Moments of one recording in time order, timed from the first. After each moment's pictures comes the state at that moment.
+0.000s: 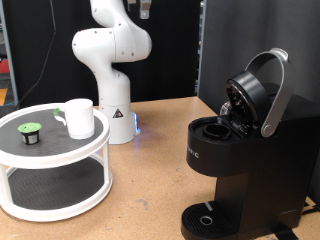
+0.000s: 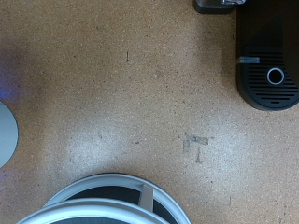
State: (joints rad) arm -0.04 -0.78 0.02 -2.35 0.03 1.58 -0.82
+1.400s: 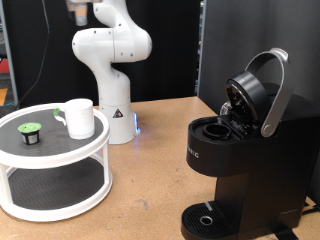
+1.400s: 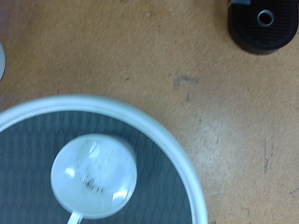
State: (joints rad) arm -0.11 -0.72 -0.24 -2.34 -0.10 1.65 -1.13
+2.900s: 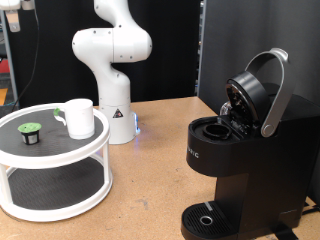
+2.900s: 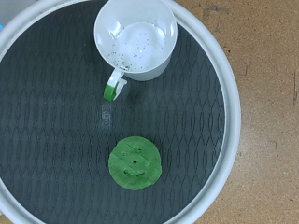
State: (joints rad) arm -0.14 -0.55 -0.45 -2.19 -0.20 1.65 -1.38
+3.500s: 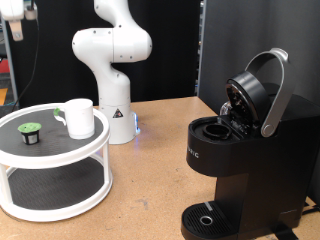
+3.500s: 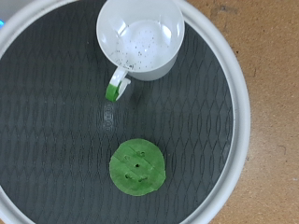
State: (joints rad) arm -0.14 -0.55 -0.45 -2.23 -0.21 1.68 -1.39
